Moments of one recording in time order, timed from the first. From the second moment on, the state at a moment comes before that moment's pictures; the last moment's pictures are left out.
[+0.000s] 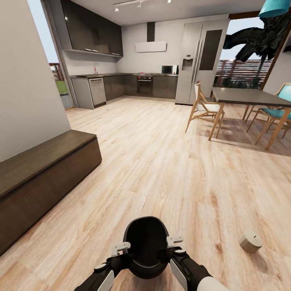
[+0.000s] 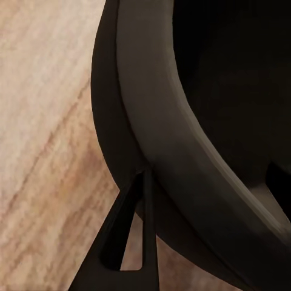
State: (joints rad) left arm -0.46 -0.14 -0.15 -0.40 0.34 0.08 0.00; right arm -0.56 0.17 0.25 -0.34 -0.15 0.22 -0.12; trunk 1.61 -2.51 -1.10
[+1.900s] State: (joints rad) left arm -0.46 -0.14 -0.15 -0.39 0.33 0.08 0.00; right arm -0.56 0.16 0.24 -0.34 -0.15 0.22 -0.12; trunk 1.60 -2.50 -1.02
